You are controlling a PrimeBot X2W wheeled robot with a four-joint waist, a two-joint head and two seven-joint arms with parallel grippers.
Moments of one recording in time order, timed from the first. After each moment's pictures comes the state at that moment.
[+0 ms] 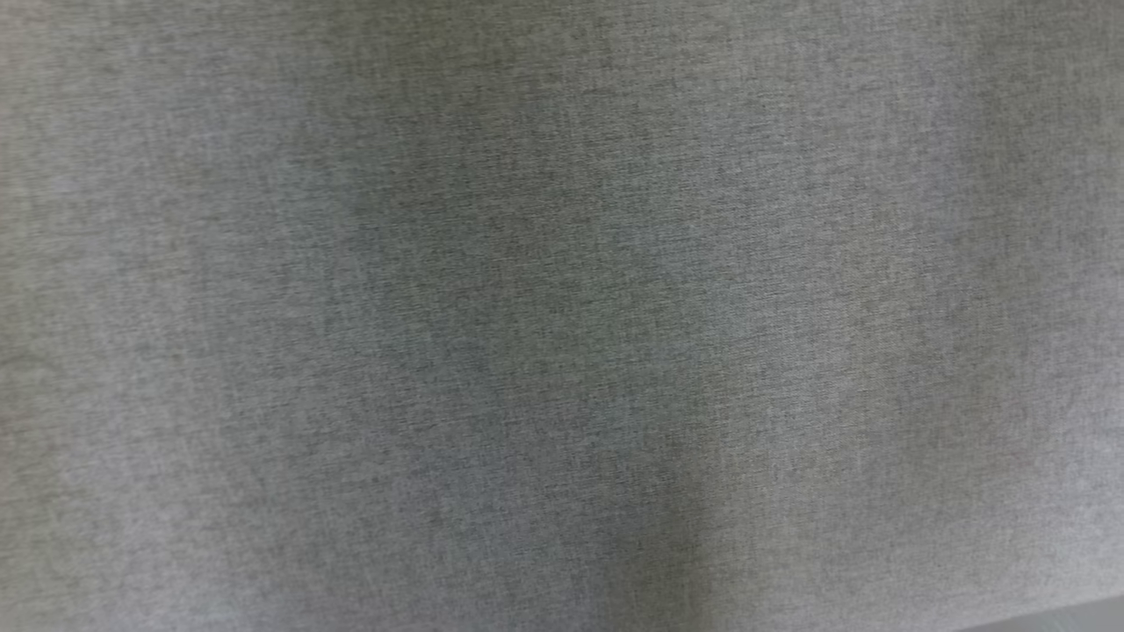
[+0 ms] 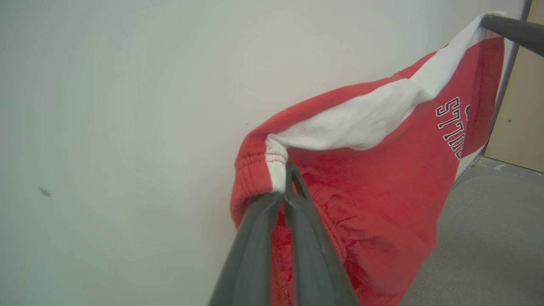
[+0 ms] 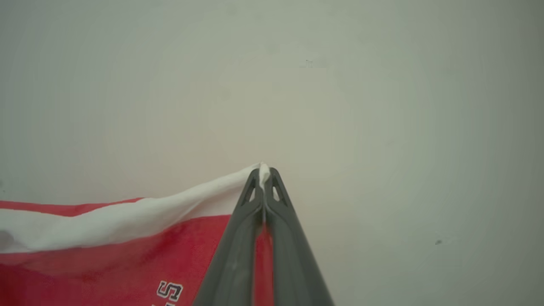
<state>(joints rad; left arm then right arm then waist) -2.17 0.43 -1.02 0.73 -0.92 -0.13 -0.01 -2.03 -0.37 0.39 0.91 0.58 0.13 -0.14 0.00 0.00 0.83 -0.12</state>
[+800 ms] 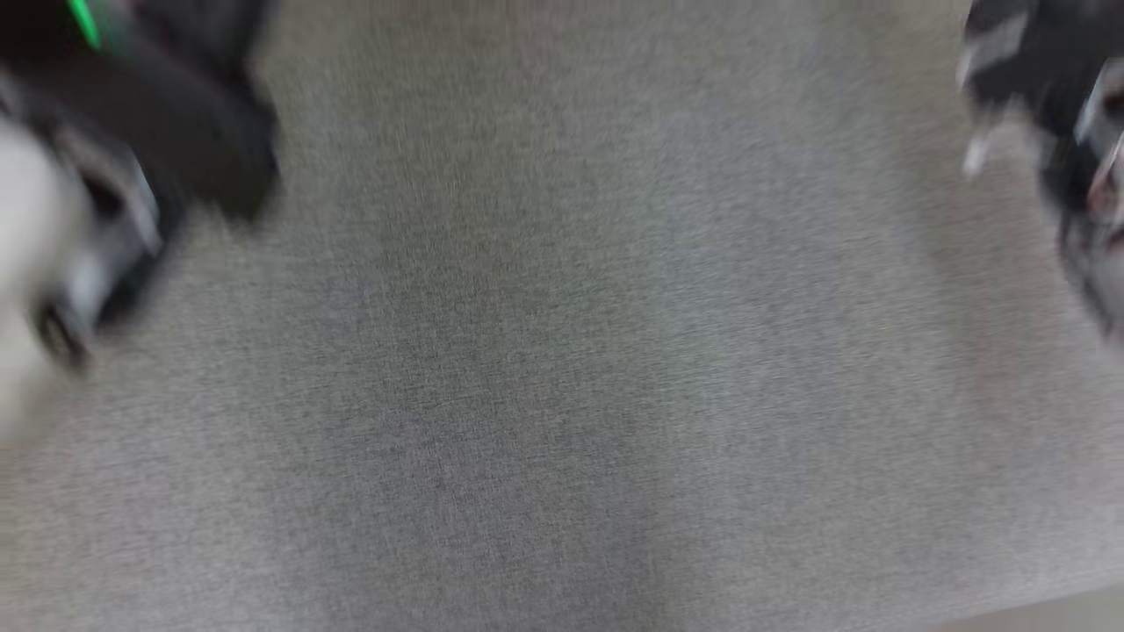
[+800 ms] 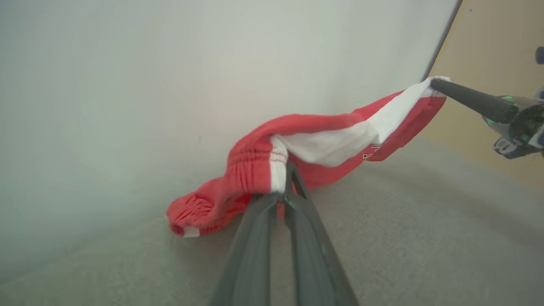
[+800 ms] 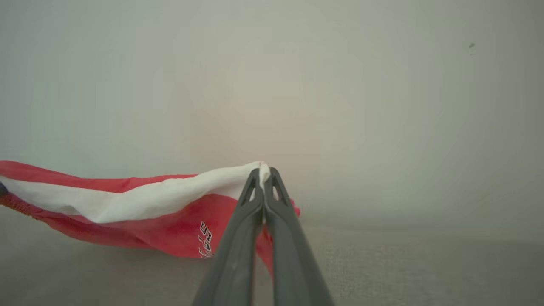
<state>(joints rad) -1.36 0.73 -1.06 0.16 -1.06 0.03 -0.26 -1.18 -0.54 0.63 0.44 0.87 0.13 -0.26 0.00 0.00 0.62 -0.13</state>
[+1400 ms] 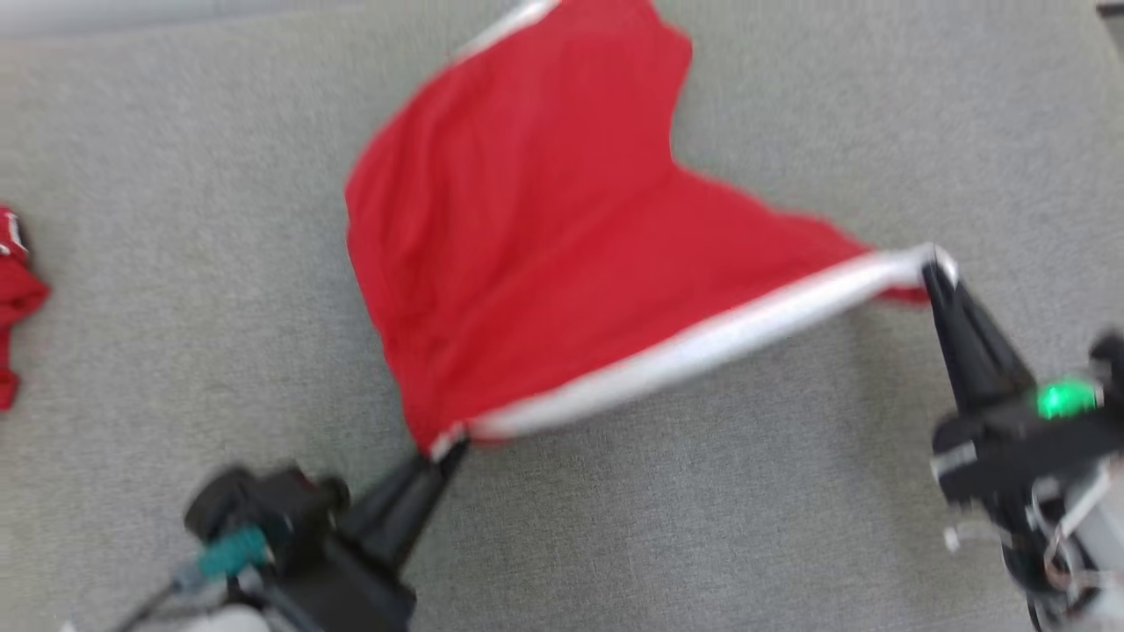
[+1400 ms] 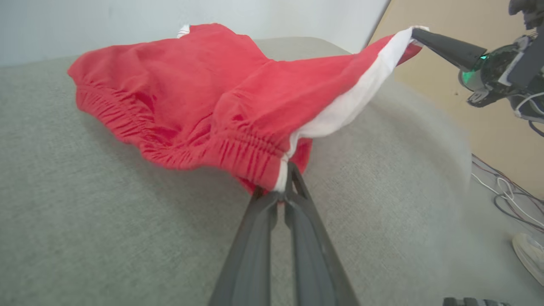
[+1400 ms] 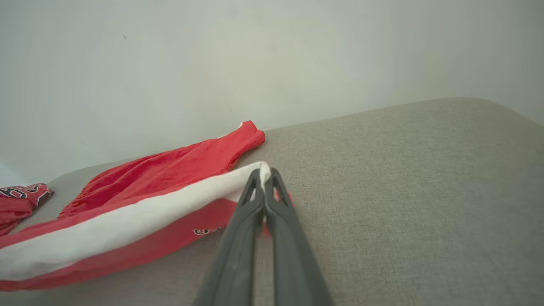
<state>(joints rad) -0.56 0.70 -0.99 -0.10 -0.82 0.11 -0.26 -0.40 -0.55 0.40 0.16 0.84 0.13 -0.26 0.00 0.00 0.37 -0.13</state>
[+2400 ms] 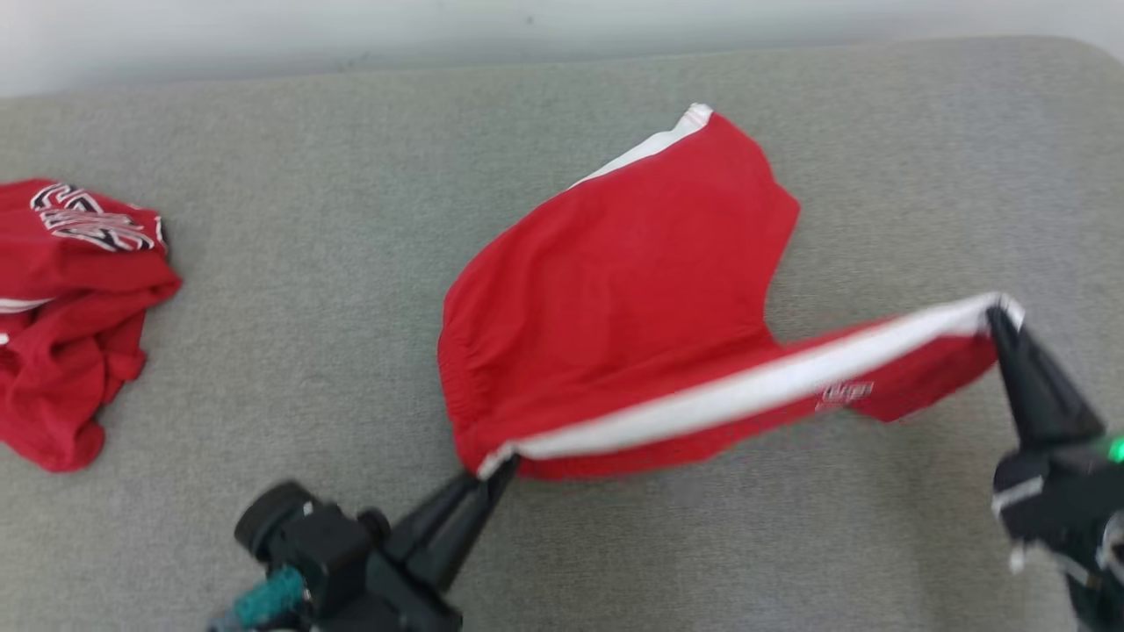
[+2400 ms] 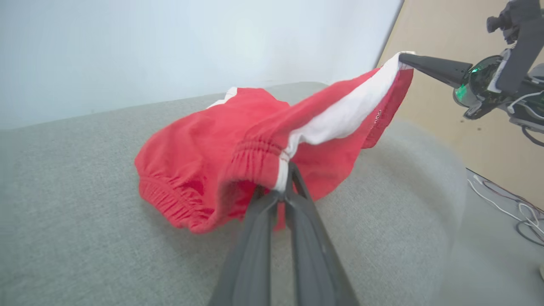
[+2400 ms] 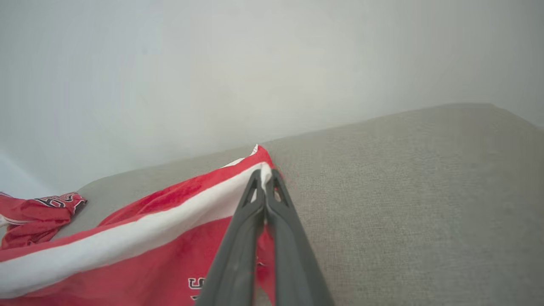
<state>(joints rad) -0.35 0.55 -0.82 -0.09 -0.61 0.00 -0.26 -0.10 -0.44 0.06 -0.10 0.75 0.13 0.00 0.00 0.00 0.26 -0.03</state>
